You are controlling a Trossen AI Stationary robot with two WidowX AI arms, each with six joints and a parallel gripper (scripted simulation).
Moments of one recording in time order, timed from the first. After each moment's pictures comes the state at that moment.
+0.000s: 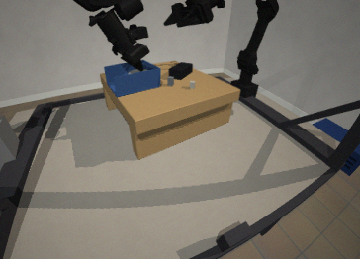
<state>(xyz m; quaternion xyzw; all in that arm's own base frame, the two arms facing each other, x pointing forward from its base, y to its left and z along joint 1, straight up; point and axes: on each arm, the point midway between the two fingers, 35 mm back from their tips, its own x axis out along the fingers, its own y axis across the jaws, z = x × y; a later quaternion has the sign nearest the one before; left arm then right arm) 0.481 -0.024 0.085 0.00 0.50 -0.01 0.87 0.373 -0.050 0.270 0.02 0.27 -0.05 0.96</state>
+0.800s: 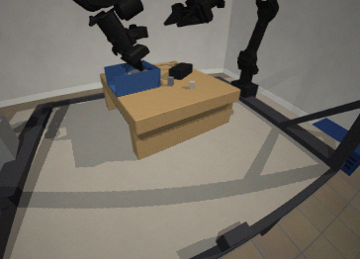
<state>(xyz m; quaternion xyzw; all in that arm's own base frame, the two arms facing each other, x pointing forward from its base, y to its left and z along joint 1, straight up) 0.482 -0.024 0.084 0.00 0.50 -0.01 0.87 0.373 -0.050 0.270 0.02 0.27 -0.05 0.96</state>
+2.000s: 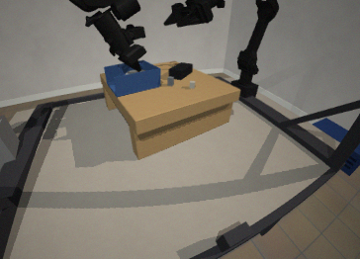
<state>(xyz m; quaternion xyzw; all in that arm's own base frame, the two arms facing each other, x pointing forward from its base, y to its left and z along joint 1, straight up) 0.473 -0.023 0.084 0.00 0.50 -0.01 0.87 0.373 -0.050 0.270 0.02 0.27 -0.05 0.96</state>
